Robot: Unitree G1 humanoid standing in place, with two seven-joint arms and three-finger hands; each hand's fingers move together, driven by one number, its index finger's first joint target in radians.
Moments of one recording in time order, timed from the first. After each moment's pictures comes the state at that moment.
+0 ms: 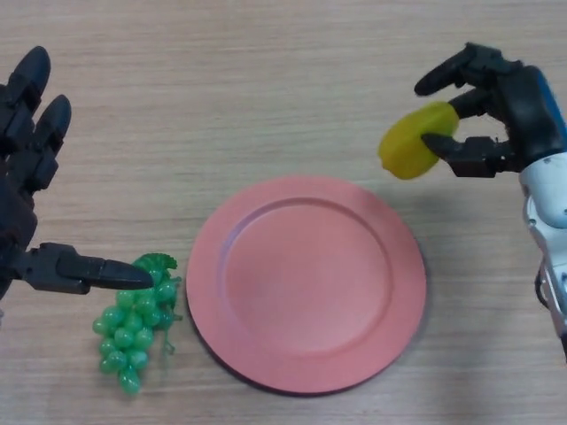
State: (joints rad) left arm -0.05 0.32 0.27 -0.32 -0.26 0.10 -0.24; right arm -0.54 -0.24 -0.01 0.23 -0.25 0.12 0.02
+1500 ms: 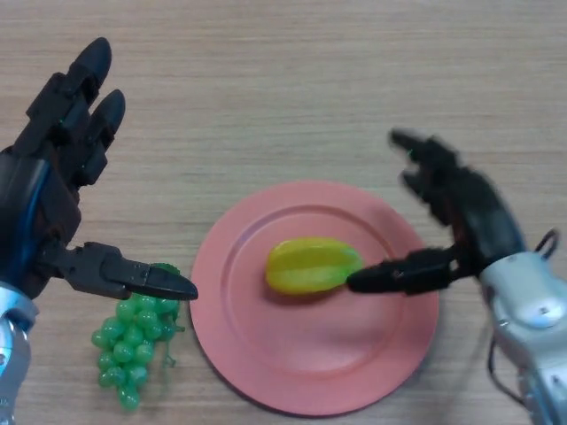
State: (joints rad) left arm -0.05 0.29 0.20 -0.53 -0.21 0.29 -0.24; right arm -0.23 -0.18 0.13 -0.27 -0.10 0.50 0.03
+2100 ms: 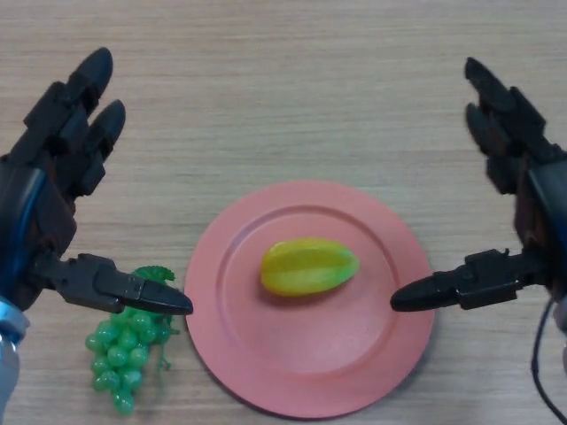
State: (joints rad) left arm -0.02 0.29 0.22 -0.58 -0.23 0.34 -0.28; right arm -0.05 -0.21 0.06 -0.58 -0.16 0.36 0.10
